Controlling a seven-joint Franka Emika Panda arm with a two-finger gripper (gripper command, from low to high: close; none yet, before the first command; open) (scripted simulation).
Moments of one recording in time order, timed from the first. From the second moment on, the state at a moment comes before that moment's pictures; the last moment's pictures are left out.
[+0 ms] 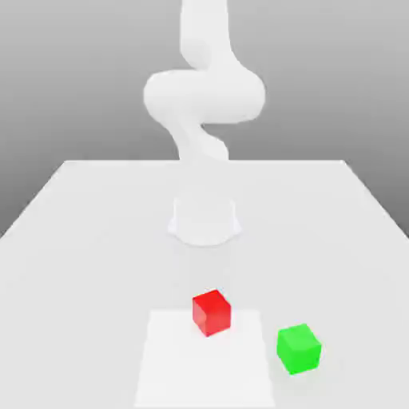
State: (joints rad) arm 0.02 -0.74 -0.02 -2.36 0.00 2.35 0.75
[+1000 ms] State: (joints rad) arm 0.08 0.18 -0.03 -2.89 0.06 3.07 0.28
